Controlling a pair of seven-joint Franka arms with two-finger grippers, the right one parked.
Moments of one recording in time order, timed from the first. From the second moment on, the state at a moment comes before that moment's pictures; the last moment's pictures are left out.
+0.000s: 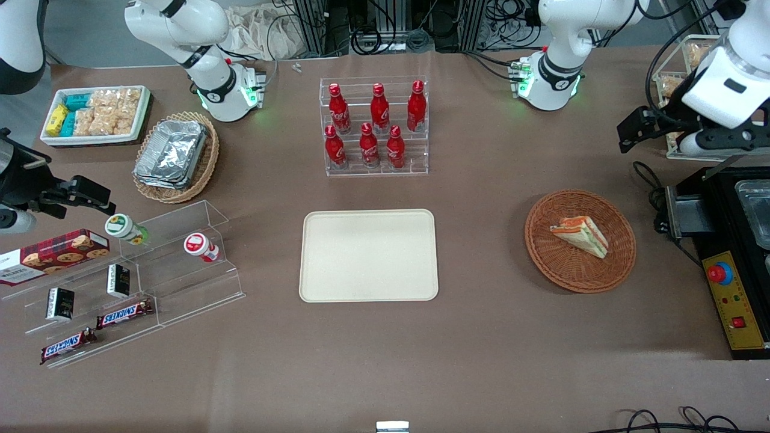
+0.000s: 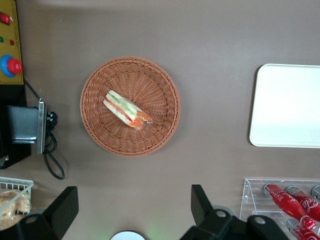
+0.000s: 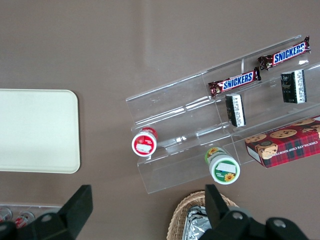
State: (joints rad) arm -0.09 -0.08 -0.06 -1.60 -0.02 1.50 -0.20
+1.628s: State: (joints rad) arm -0.04 0.34 -0.02 -2.03 0.10 2.11 -0.96
